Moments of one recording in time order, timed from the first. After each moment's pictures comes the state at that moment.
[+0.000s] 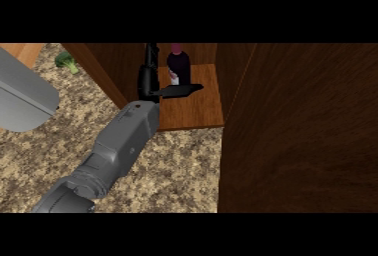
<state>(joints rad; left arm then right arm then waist) -1.10 0.00 0.05 -0.12 0.40 0.35 -0.86 -0.10 -0.05 0.08 -2.40 -0.21 0.17 0.57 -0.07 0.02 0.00</state>
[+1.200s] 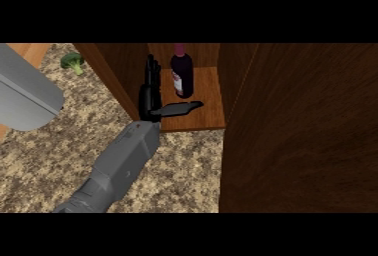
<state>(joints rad) -0.86 0.00 -0.27 -0.39 0.71 0.35 -0.84 -0.10 -0.06 0.08 -2.41 -0.21 0.15 0.60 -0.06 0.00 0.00</state>
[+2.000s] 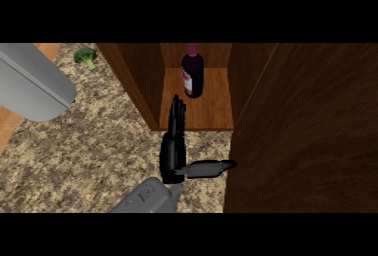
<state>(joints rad) -0.42 0.01 -0.72 -1.13 0.73 0.74 -0.75 -0.09 -0.09 0.03 -2.42 -0.19 0.13 0.61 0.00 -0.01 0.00</state>
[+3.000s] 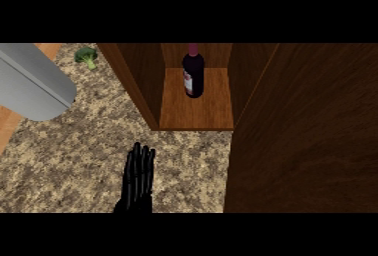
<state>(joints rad) 0.01 0.26 -0.89 -1.81 0.51 0.87 -0.61 -0.05 -0.10 0.03 -2.41 -0.22 0.20 0.61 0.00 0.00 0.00</state>
